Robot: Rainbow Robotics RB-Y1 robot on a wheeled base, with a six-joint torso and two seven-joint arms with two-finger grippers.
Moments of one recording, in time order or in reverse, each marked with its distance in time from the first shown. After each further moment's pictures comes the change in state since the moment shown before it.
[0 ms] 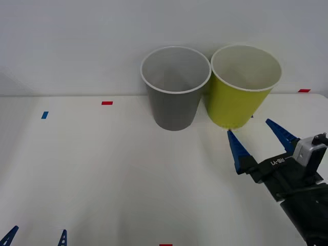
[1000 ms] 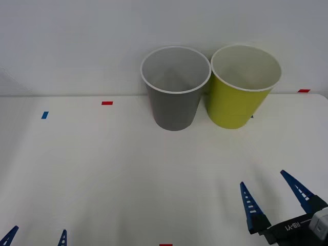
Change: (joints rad) right arm 0.297 -0.022 0.077 0.127 0.164 -0.370 -0.028; left arm 0.000 0.000 0.000 0.000 0.000 0.000 0.000
